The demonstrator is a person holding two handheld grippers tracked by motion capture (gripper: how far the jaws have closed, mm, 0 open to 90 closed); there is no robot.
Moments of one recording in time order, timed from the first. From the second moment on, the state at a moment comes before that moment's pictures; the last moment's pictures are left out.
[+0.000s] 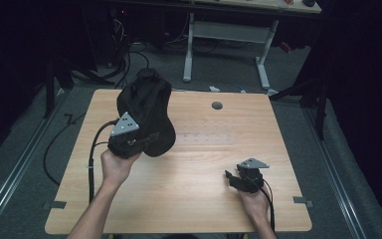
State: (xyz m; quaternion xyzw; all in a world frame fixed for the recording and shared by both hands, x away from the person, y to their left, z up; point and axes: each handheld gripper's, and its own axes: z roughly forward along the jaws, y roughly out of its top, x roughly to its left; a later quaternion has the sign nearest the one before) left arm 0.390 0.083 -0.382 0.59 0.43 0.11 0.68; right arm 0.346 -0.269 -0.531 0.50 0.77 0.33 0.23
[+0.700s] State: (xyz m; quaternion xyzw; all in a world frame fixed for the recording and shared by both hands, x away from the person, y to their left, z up) left arm 0.437 0.068 -0.402 0.60 0.45 0.20 0.63; right arm 0.347 -0.268 -0.531 0.50 0.77 0.33 0.22
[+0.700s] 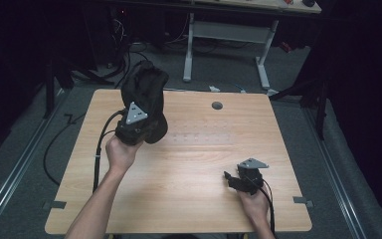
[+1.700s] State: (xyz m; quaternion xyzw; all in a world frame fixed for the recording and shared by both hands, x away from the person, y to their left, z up) left arm 0.453 0.046 -0.440 0.63 0.45 0.23 0.58; right arm 0.347 -0.268 -0.531 0.49 0.77 0.33 0.22
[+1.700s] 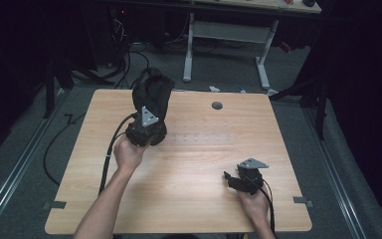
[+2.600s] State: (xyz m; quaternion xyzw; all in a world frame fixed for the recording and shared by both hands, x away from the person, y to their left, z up) left arm 0.446 0.052 -0.450 0.59 0.51 0.18 0.60; right arm 0.347 -0.268 -0.531 0.49 0.77 0.33 0.22
